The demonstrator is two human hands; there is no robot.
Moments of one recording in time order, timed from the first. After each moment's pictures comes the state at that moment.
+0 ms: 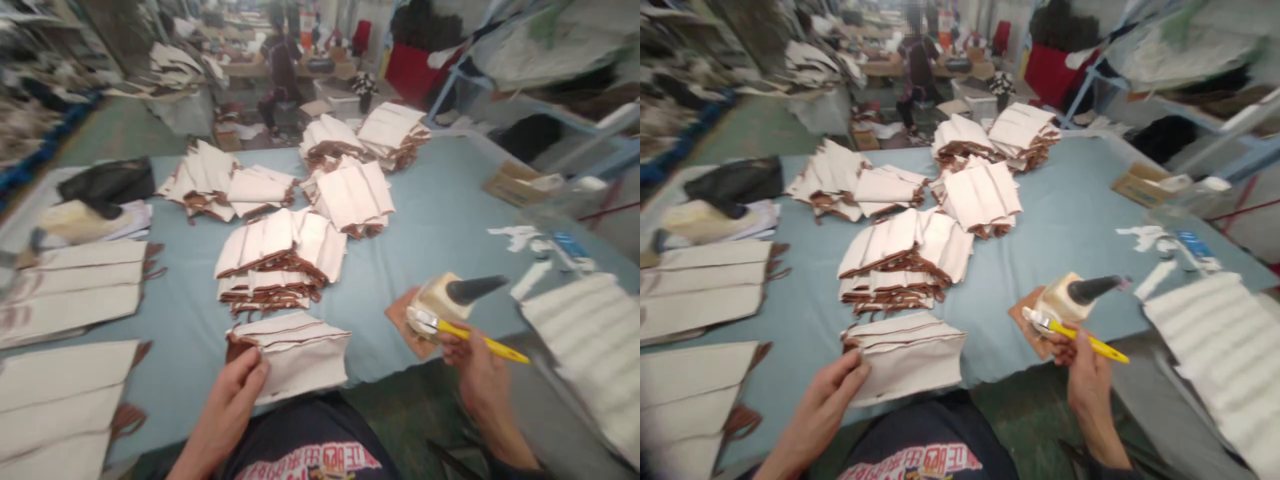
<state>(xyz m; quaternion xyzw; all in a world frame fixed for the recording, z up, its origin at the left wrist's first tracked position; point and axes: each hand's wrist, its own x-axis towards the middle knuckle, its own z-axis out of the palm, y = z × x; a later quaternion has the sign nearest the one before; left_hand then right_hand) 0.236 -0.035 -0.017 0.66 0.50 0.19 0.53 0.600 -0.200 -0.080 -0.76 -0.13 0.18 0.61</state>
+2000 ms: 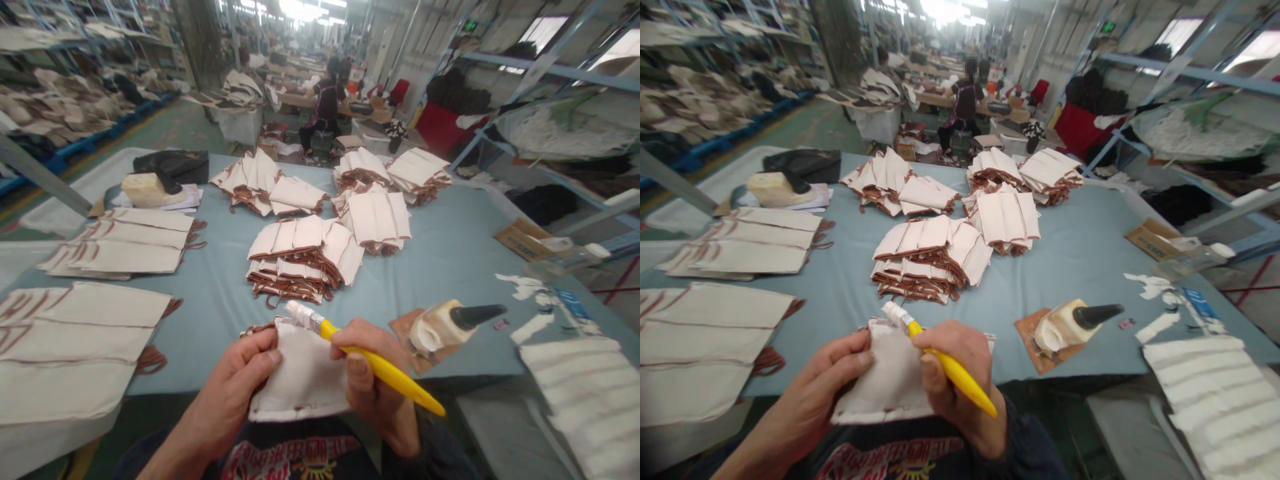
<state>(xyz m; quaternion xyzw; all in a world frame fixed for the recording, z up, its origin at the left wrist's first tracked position) 0.200 -0.095 0.036 0.35 0.41 0.26 0.80 0.403 -0.134 0.040 -0.45 -0.66 0.11 0.59</state>
